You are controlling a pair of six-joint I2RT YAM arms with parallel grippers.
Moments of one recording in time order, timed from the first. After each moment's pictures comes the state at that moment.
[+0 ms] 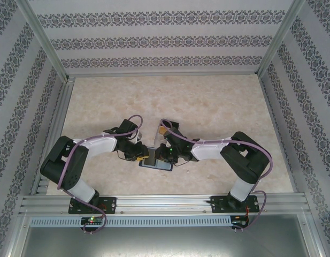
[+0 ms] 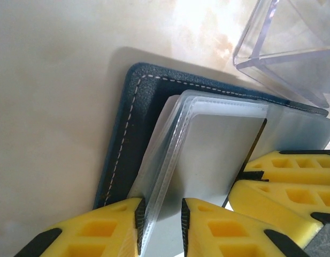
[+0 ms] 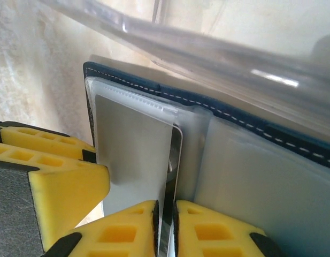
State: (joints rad) left arm -0.45 1.59 0.75 -0.39 0.53 -0.72; right arm 0.83 1.73 0.76 0.07 -0.38 1.07
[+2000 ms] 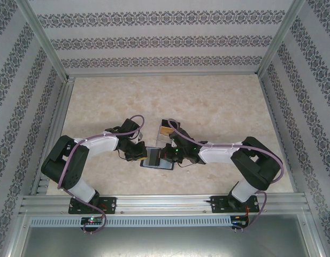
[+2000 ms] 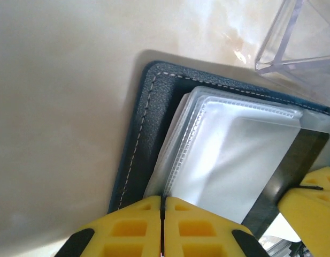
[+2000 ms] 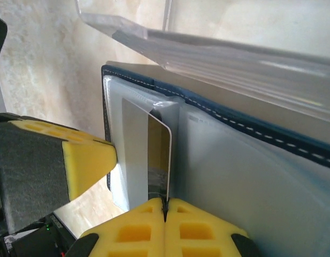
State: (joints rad) left arm -0.47 1.60 0.78 -0.45 0.48 -0.71; right arm 0.80 1.60 0.66 0.09 -0.37 1.07
